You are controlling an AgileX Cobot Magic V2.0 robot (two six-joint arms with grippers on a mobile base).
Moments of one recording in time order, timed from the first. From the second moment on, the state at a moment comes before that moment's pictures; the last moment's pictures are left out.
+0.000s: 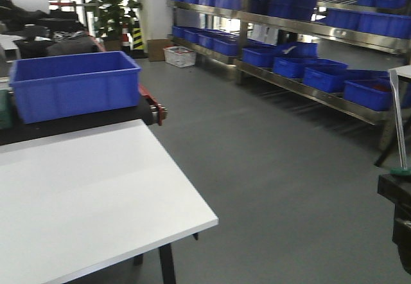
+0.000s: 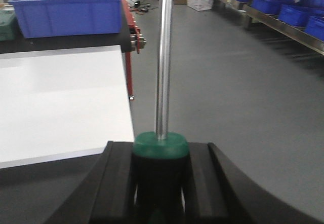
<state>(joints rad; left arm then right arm) -0.06 0.82 -0.88 -0.23 0.50 0.22 0.16 0.81 -0.82 0.27 0.34 -0.26</state>
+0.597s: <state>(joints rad) -0.06 0.82 -0.88 -0.23 0.50 0.22 0.16 0.81 -0.82 0.27 0.34 -0.26</state>
